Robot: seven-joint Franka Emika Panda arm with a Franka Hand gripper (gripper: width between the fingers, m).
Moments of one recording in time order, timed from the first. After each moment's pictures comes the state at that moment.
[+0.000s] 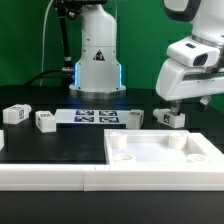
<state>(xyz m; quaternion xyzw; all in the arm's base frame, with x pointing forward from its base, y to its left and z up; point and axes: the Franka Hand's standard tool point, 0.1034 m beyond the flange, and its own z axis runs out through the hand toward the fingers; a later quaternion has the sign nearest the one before) 0.395 0.174 0.038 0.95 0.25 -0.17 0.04</state>
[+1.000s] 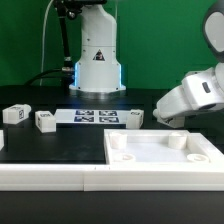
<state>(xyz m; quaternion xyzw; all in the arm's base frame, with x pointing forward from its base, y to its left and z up) 0.370 0.168 0.010 0.88 0.22 -0.41 0.11</state>
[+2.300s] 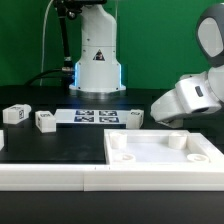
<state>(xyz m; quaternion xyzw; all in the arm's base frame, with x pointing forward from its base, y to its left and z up) 0.363 0.161 0.006 0.87 0.22 -0.42 0.10</state>
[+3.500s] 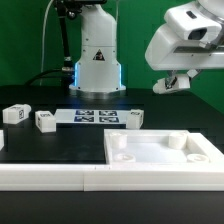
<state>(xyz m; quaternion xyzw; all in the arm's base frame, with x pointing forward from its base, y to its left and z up) 0.428 0.142 0.105 0.95 0.22 -0.22 0.06</state>
